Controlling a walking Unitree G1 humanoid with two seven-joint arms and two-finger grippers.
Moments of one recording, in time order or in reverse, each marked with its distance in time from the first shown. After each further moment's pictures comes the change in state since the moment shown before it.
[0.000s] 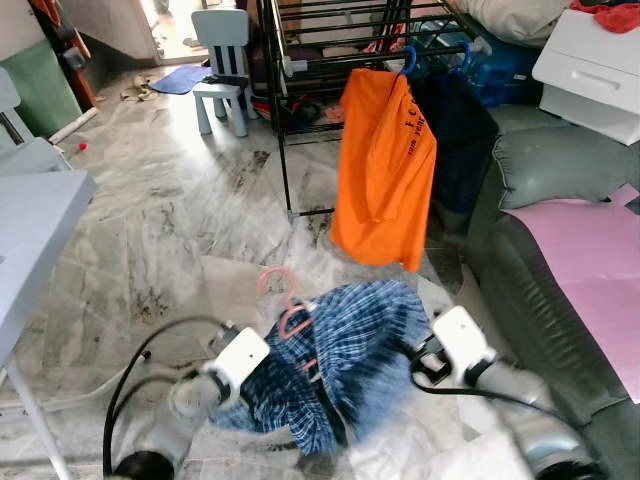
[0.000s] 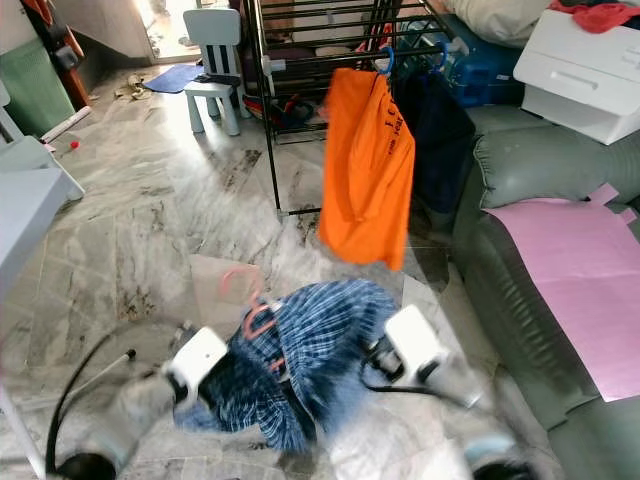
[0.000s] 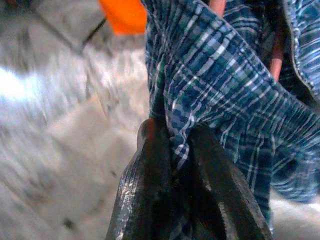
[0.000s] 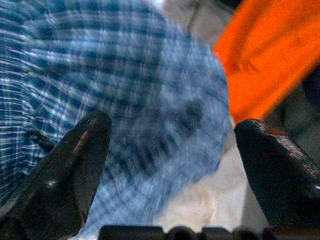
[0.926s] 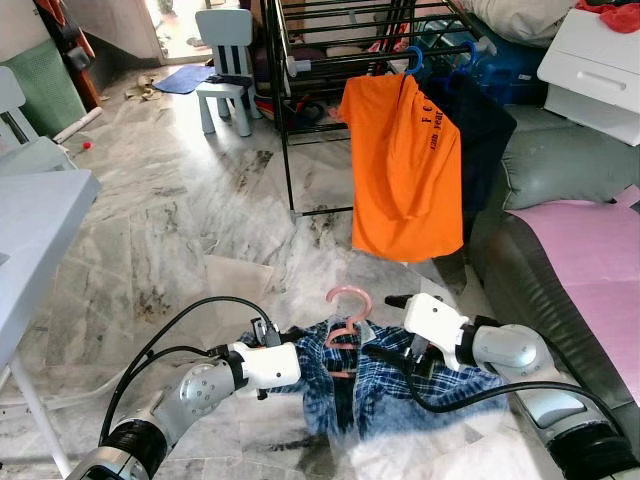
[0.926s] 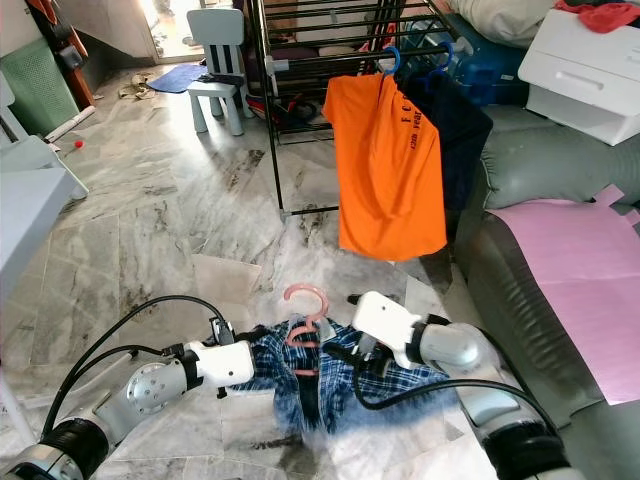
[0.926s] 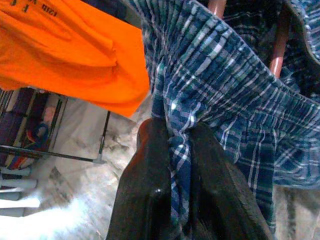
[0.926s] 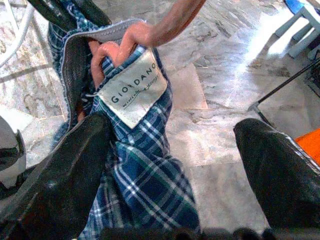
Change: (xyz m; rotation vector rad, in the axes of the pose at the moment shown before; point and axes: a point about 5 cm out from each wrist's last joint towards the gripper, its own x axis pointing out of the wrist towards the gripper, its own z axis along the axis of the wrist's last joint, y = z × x) left arm -0.002 -0.006 0.035 0.481 -0.278 -0.143; right arm 0.007 0.008 0.053 -0.278 -0.083 0.378
